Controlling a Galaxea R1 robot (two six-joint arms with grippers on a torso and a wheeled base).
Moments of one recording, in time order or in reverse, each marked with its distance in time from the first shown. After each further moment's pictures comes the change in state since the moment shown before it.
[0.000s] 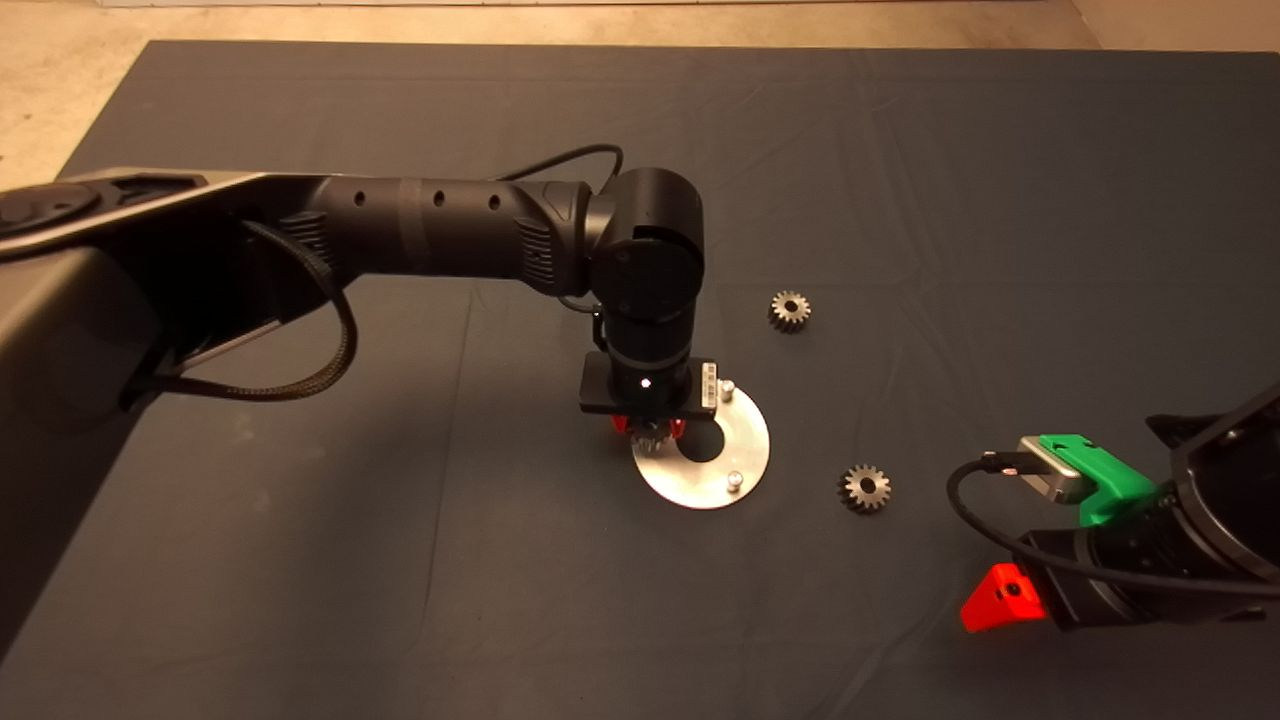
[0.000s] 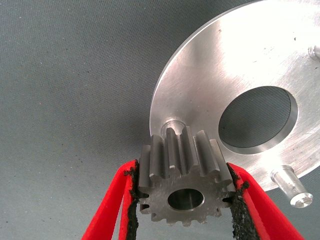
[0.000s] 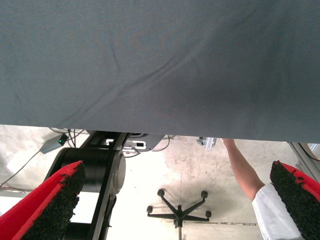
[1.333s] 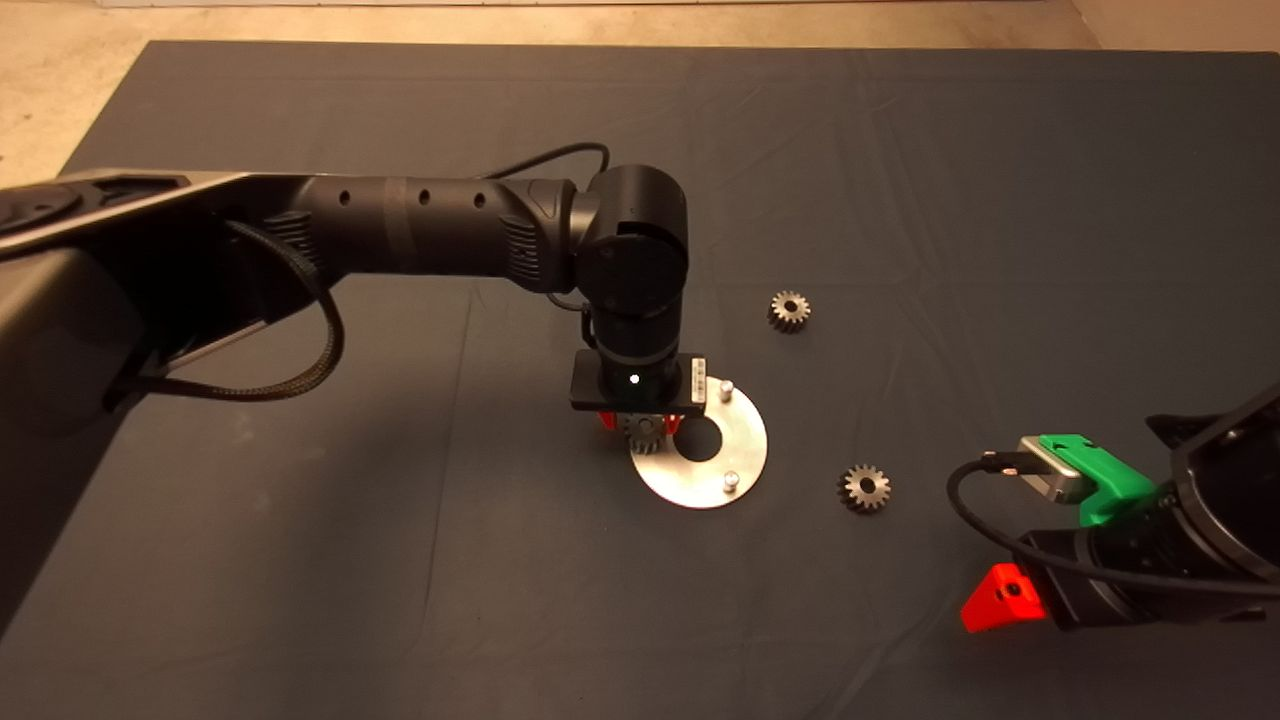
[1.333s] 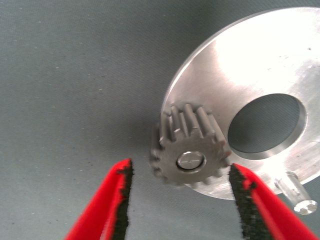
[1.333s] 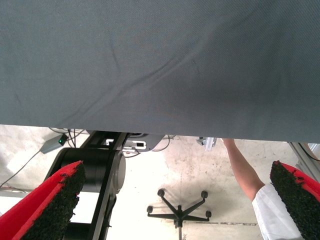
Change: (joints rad) left arm 0.000 -0.022 0.000 0.001 -0.007 0.001; right arm 0.000 0.000 0.000 0.000 0.000 0.000
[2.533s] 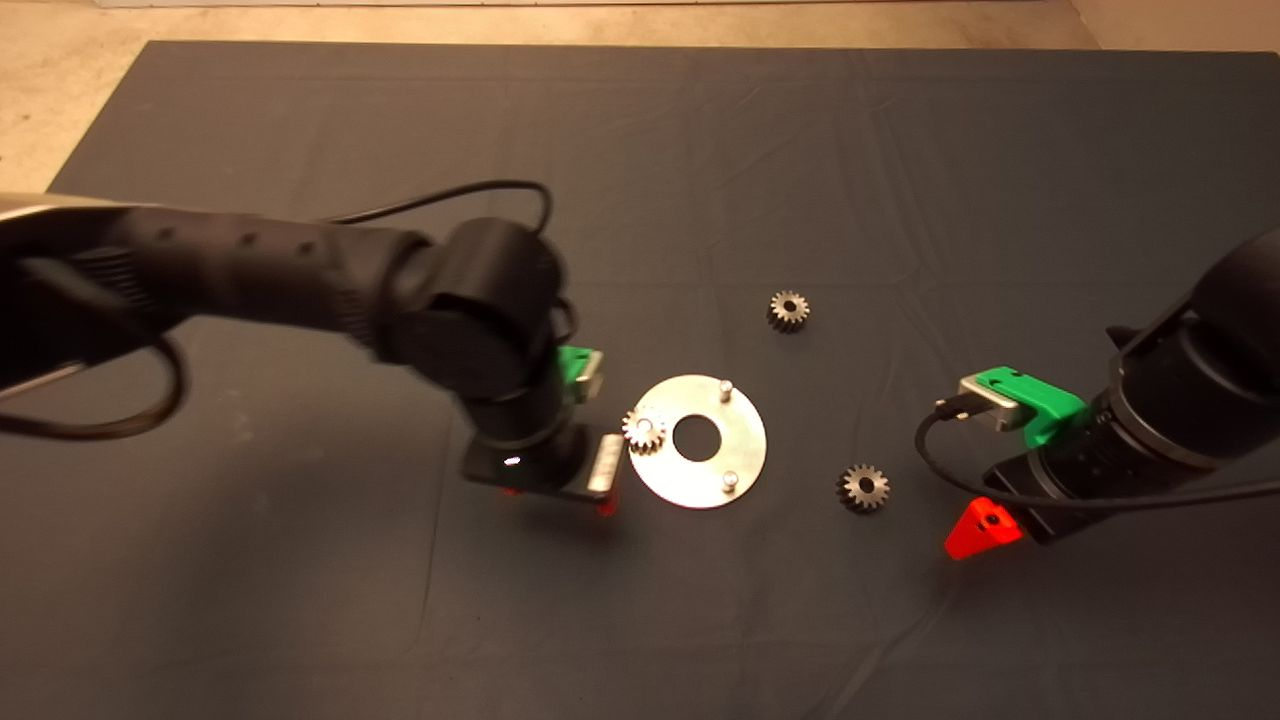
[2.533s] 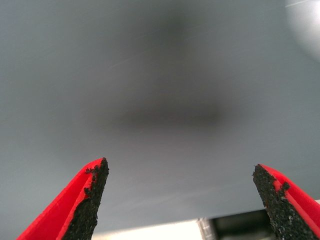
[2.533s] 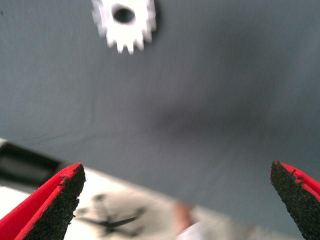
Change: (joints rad) left arm -0.004 -0.400 0.482 -0.044 0.004 -0.008; right arm 0.000 0.021 -0.254 -0.055 -0.001 -0.672
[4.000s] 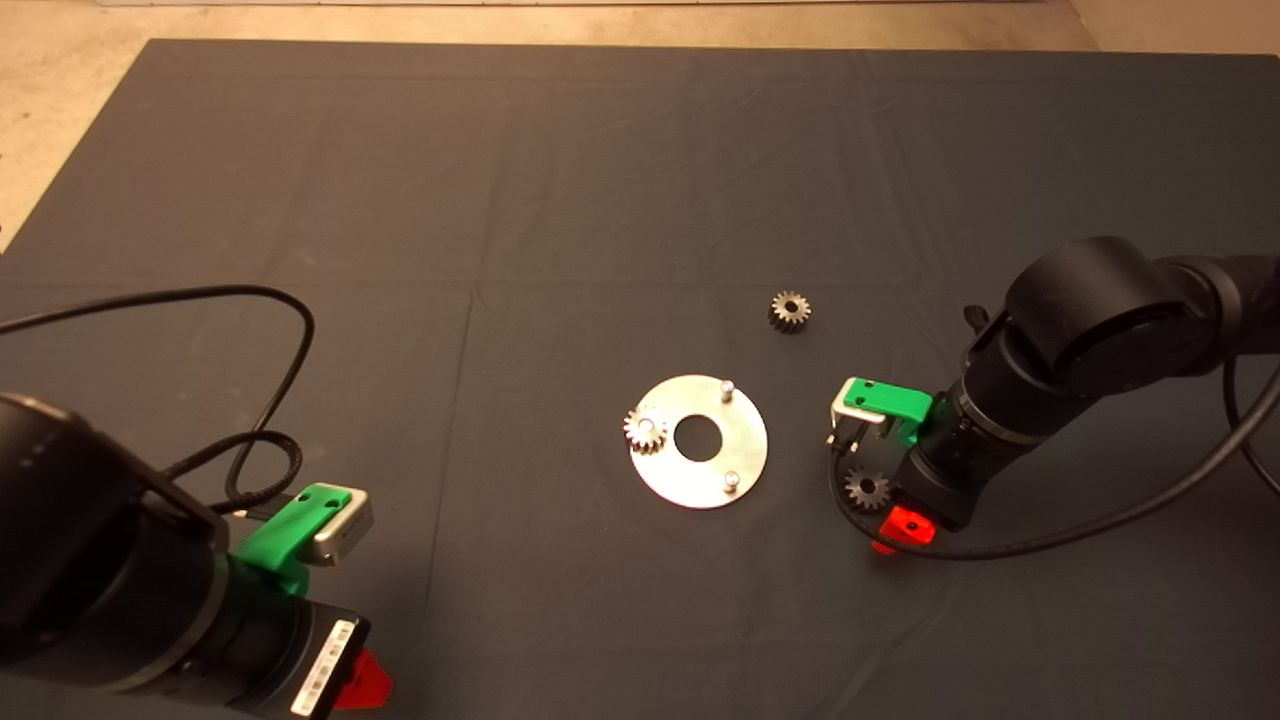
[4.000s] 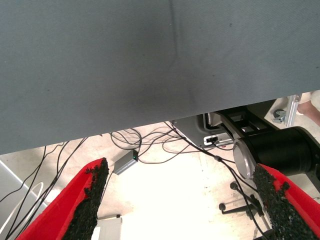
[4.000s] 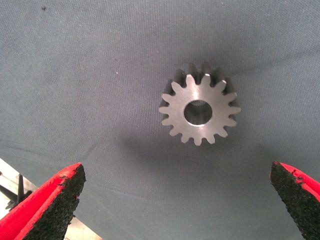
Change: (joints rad) left arm -0.003 -0.382 0.396 -0.079 0.002 0.044; right arm -0.125 0.164 -0.145 -0.109 0.004 -0.426
